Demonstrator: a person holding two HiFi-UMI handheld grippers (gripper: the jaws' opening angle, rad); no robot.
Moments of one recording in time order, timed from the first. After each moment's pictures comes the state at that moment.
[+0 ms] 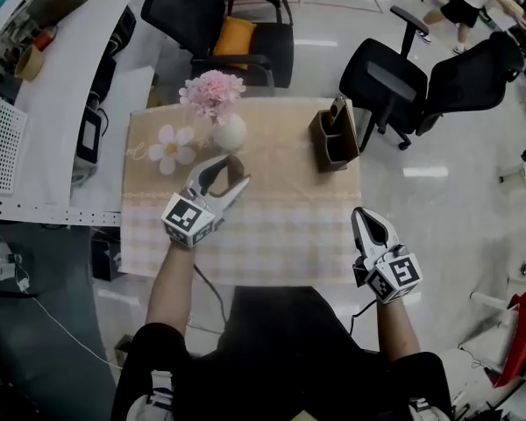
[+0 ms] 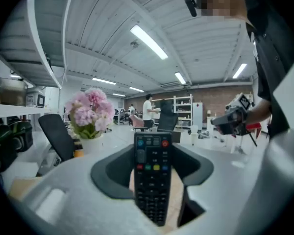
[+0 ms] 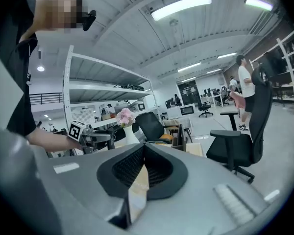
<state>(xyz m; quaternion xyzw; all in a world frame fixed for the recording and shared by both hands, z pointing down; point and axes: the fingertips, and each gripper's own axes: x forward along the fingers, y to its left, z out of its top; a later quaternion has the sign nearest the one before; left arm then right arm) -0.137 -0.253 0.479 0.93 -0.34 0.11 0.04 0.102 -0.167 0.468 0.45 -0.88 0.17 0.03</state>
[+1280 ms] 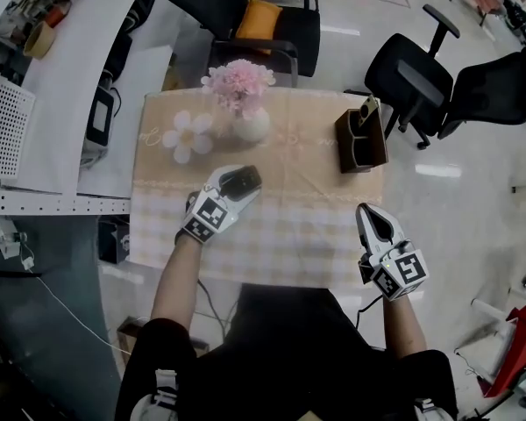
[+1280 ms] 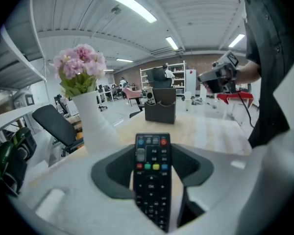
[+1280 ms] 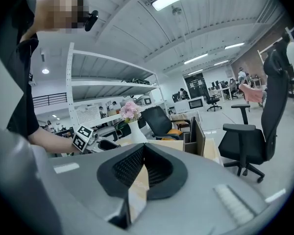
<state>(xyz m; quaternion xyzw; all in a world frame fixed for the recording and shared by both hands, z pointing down) -0.173 -0.245 0.586 0.90 -0.30 0.31 0.04 0.052 -0.203 0.491 0.40 -0.90 0.19 0.05</state>
